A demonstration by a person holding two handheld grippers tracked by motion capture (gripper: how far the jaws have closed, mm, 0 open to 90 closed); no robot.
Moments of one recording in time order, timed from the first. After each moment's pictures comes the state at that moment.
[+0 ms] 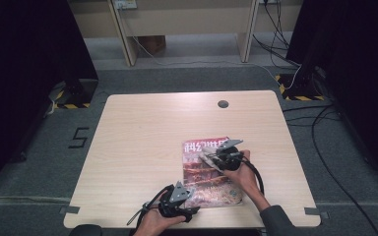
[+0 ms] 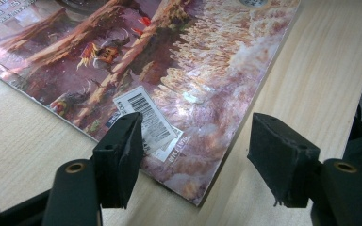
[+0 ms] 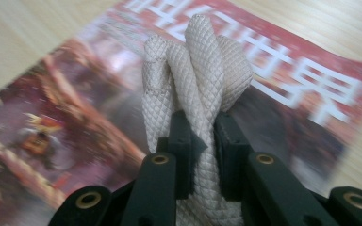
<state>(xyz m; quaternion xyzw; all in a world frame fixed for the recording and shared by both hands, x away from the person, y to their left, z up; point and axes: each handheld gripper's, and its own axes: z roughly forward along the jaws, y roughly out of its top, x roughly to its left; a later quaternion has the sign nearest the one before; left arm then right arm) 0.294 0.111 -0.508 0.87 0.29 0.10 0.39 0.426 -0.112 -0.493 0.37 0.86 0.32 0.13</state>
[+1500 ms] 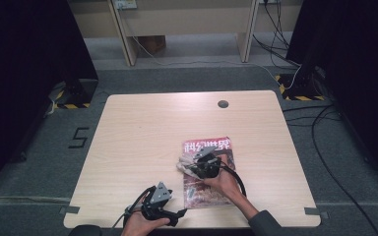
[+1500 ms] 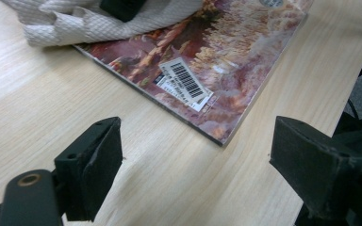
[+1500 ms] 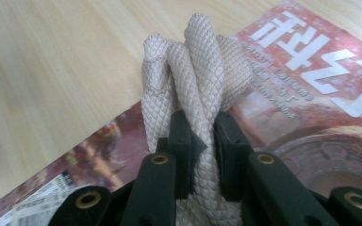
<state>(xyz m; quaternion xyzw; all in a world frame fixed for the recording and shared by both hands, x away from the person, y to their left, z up) 0.283 0.156 -0.497 0.85 0.33 0.10 0.40 0.406 -0.051 -0.493 0.29 0.89 0.33 0.10</state>
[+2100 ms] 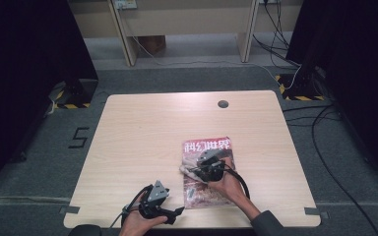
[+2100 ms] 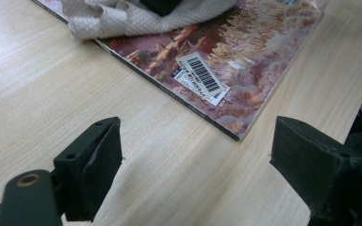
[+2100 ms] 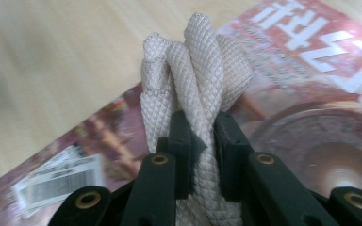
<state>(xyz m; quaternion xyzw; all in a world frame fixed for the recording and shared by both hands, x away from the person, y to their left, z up) 0.287 0.160 -0.498 0.85 0.34 0.10 0.40 0.395 -0.062 -0.493 0.28 0.90 0.33 0.09</state>
